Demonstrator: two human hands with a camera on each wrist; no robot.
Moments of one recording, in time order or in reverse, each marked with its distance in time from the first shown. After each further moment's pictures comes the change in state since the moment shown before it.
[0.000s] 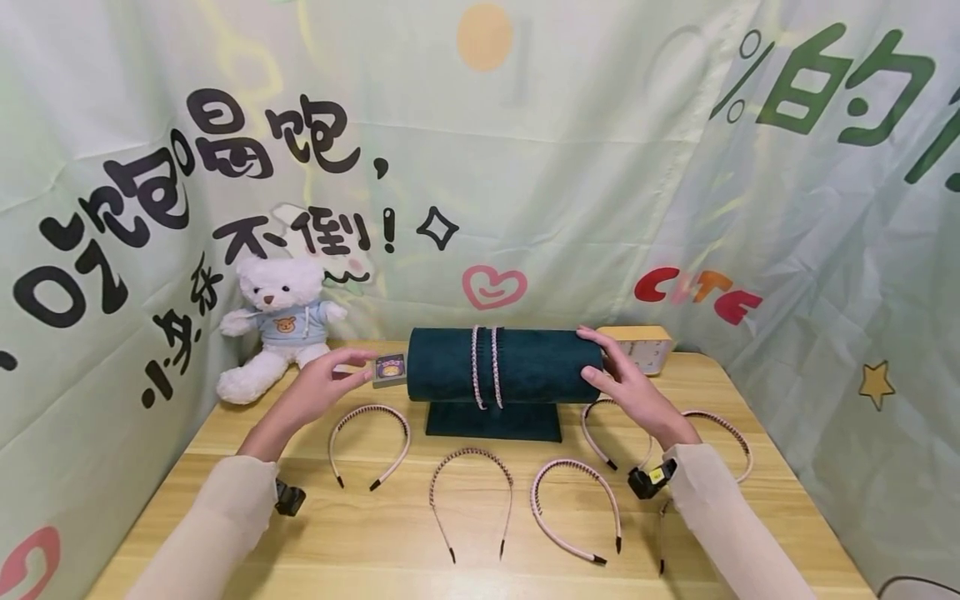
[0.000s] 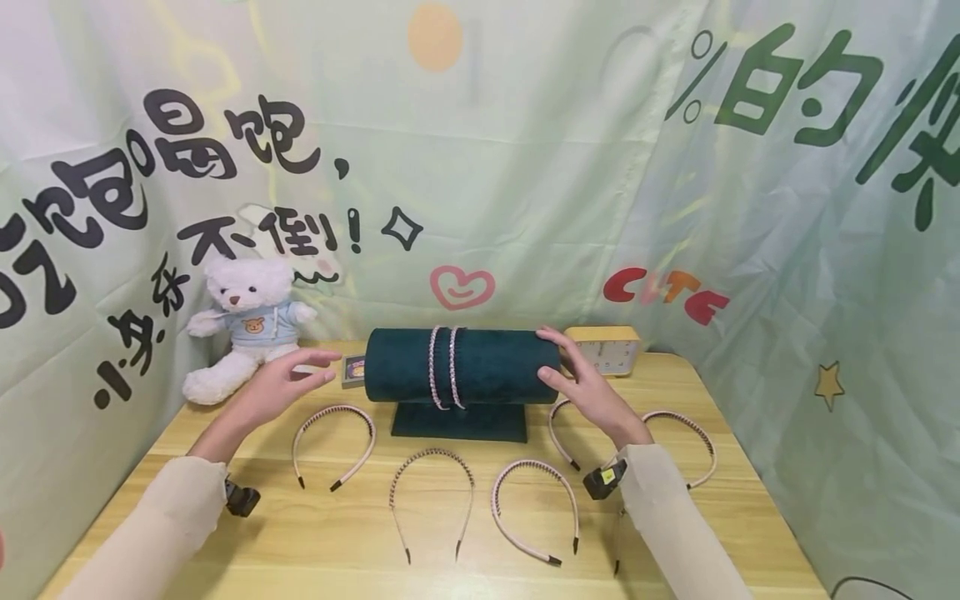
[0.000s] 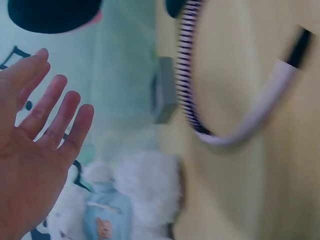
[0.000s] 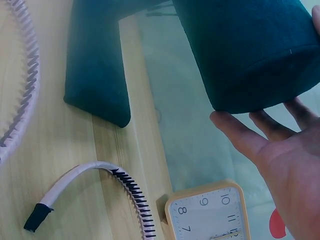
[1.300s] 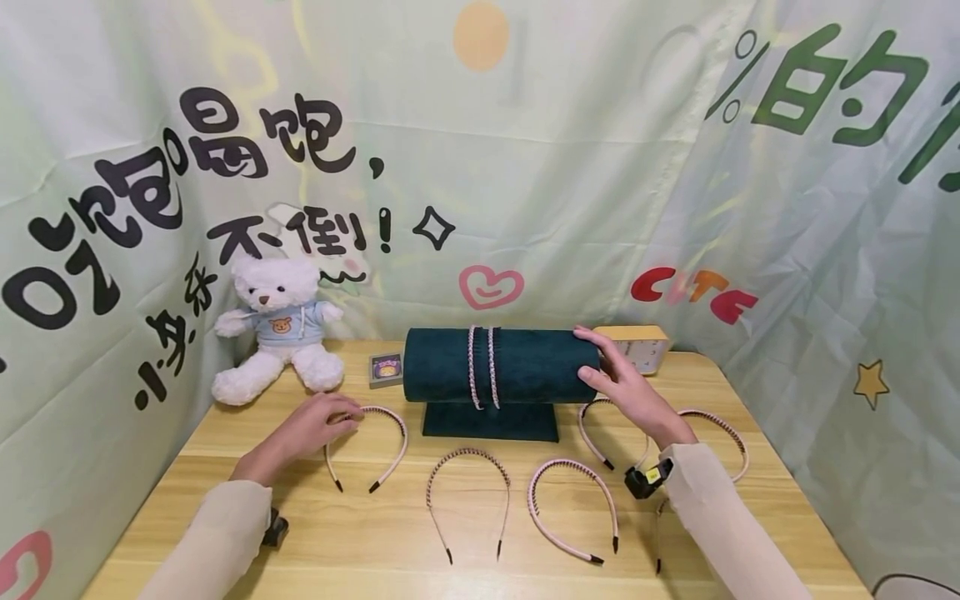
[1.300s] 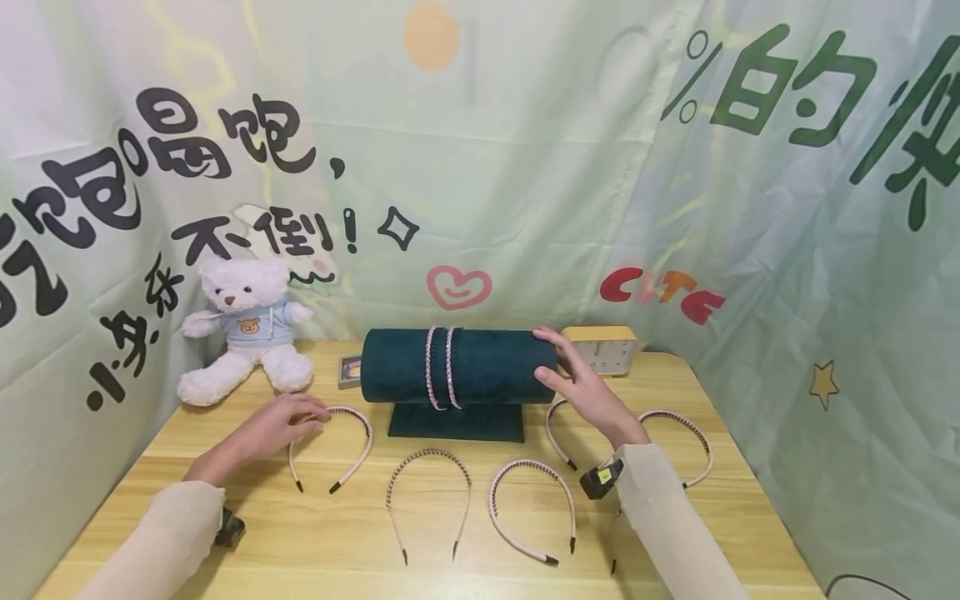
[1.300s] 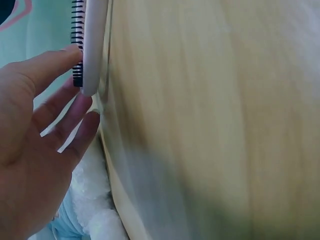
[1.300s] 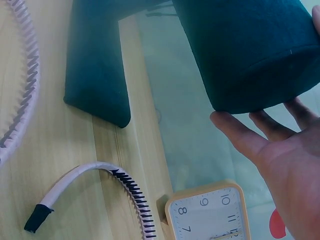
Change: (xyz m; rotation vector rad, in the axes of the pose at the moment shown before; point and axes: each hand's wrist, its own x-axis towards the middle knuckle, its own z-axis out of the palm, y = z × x) left_hand -0.026 -0.068 0.025 0.306 -0.151 0.077; right_hand 0.001 0.000 0.001 -0.021 0.007 -0.018
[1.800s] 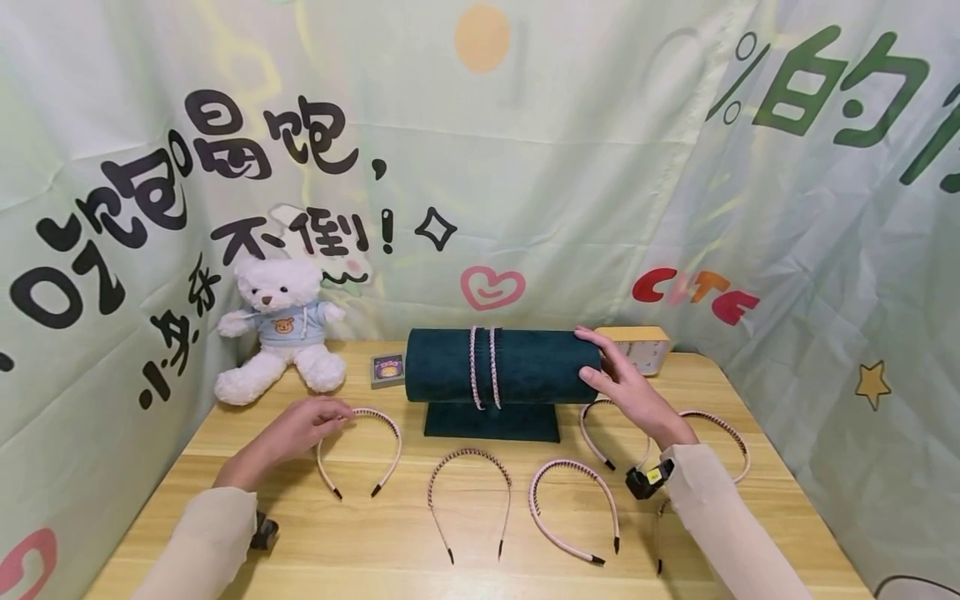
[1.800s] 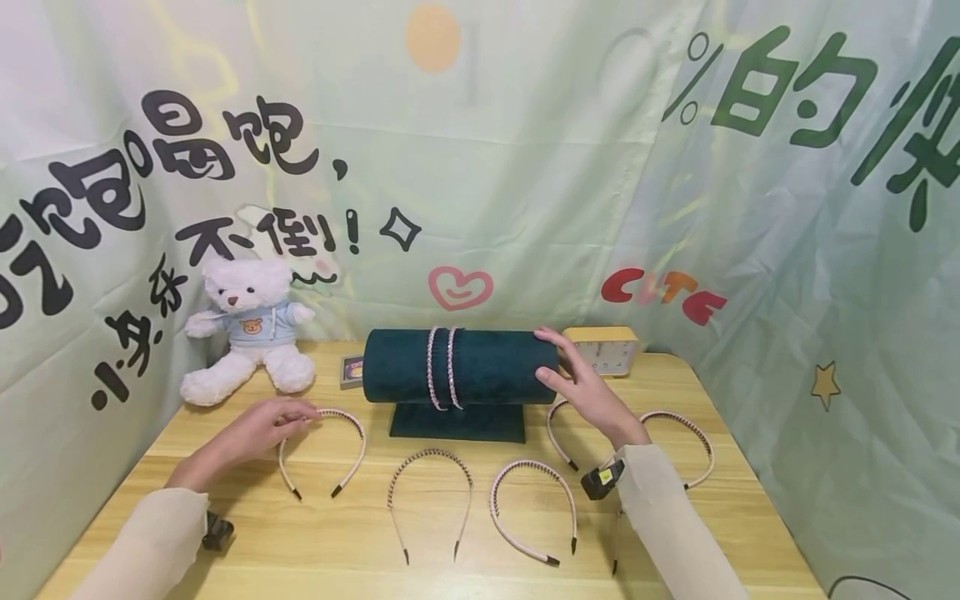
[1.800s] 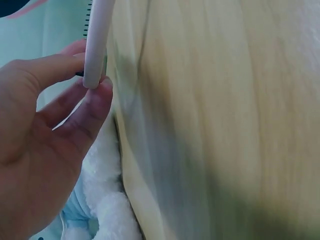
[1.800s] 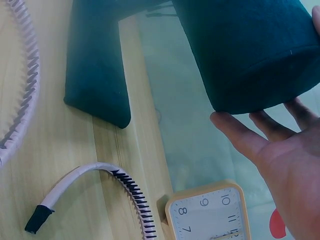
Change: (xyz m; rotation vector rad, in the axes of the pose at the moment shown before) left_hand -0.015 -0.003 -0.013 -0.053 0.026 0.038; right_hand -0.002 -0.003 0.001 0.023 -0.001 0.010
